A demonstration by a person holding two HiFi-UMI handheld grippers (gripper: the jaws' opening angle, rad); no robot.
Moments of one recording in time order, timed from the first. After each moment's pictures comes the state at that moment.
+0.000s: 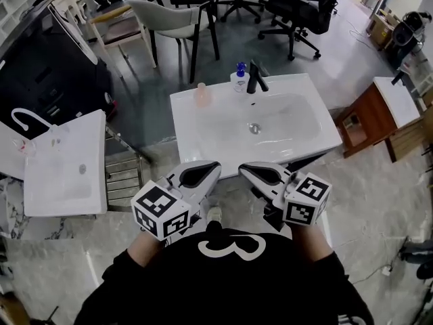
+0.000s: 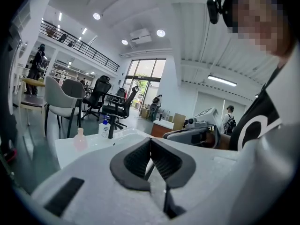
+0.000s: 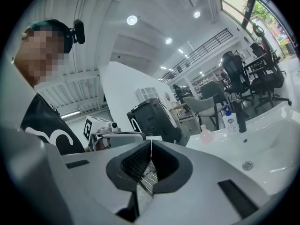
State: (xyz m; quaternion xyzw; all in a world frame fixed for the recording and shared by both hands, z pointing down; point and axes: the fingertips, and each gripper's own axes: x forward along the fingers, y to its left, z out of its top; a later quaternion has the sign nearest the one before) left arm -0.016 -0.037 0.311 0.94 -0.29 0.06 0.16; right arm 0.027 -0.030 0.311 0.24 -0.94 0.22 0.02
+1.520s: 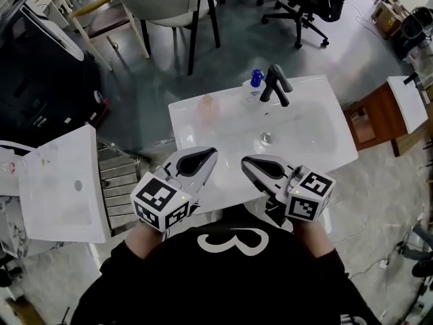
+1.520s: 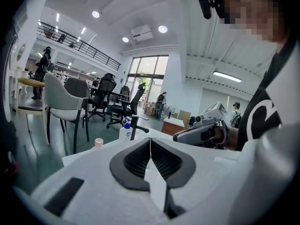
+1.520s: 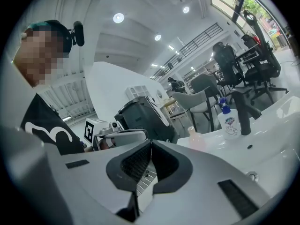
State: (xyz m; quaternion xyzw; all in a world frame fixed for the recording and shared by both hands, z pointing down) left arm -0.055 -0.199 0.354 0.94 -0.31 0.08 0.15; right arm 0.001 -0.177 0.354 0.26 -0.93 0.27 0.03
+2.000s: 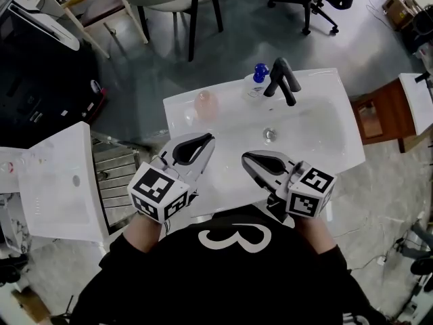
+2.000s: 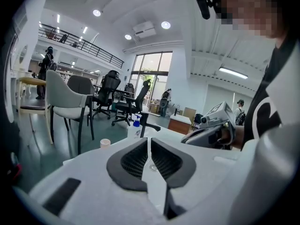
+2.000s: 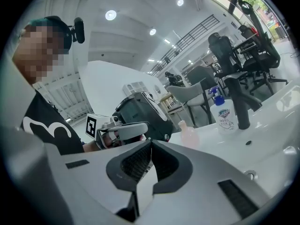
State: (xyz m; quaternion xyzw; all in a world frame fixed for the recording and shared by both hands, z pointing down) left arm -0.047 -0.255 0.381 0.92 -0.33 0.10 0.16; right arm 0.015 -0.217 0.391 0.25 -0.92 0.31 0.04
